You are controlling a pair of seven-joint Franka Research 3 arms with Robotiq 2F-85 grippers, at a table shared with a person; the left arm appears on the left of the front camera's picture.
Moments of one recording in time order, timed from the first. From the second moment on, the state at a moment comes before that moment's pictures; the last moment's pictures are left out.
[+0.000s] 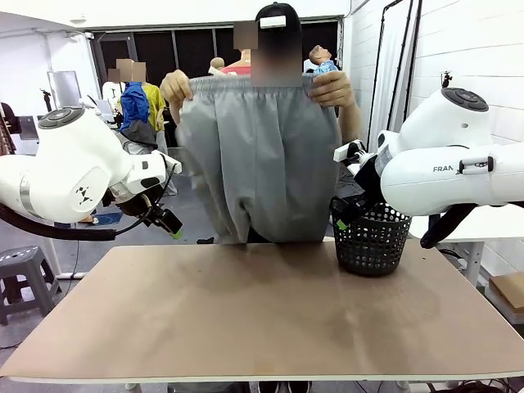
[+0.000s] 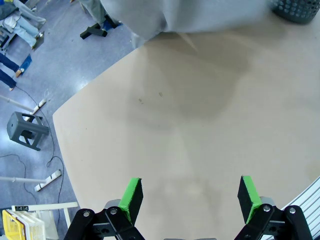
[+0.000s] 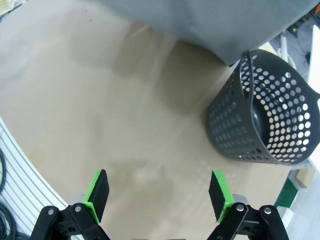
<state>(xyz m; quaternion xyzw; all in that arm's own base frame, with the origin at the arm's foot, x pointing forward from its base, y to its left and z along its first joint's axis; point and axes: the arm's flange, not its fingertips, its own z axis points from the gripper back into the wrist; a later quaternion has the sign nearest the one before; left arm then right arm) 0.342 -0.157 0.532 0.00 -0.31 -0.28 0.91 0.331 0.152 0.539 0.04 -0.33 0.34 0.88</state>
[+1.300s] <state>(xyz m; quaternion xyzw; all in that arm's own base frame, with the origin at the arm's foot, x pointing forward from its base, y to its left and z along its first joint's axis) 0.342 -0.157 0.532 0.00 -0.31 -0.28 0.91 0.331 0.152 0.539 0.04 -0.33 0.34 0.88</state>
